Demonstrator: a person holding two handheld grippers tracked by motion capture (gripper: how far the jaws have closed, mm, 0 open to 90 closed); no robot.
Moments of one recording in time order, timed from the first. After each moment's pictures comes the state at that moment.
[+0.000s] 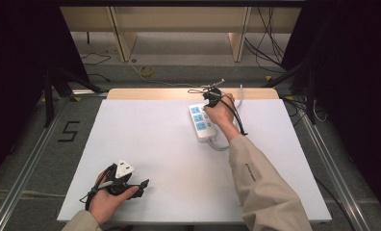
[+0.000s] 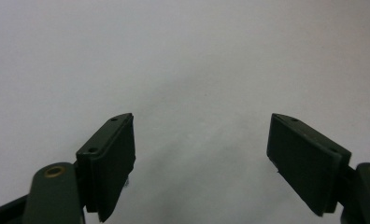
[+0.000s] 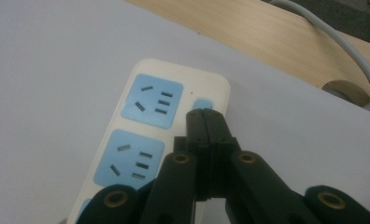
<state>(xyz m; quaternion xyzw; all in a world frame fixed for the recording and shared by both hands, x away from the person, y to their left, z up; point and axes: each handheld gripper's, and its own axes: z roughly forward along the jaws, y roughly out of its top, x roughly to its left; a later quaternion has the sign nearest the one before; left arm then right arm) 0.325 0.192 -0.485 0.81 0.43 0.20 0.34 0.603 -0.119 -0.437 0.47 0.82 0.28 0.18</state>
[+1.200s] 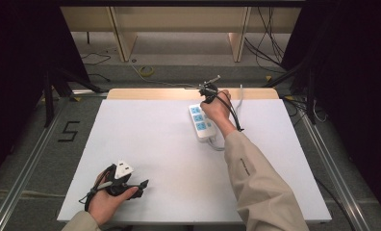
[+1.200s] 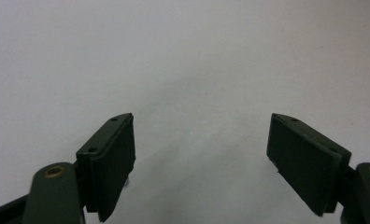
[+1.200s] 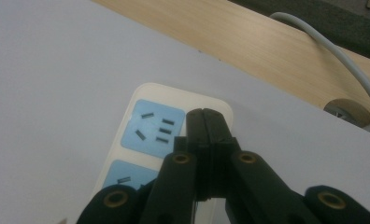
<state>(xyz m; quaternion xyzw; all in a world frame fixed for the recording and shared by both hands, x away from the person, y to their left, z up) 0.323 0.193 -0.485 0.81 0.44 0.20 0.34 0.618 -0.108 -0.435 0.47 0.82 0.28 0.18</state>
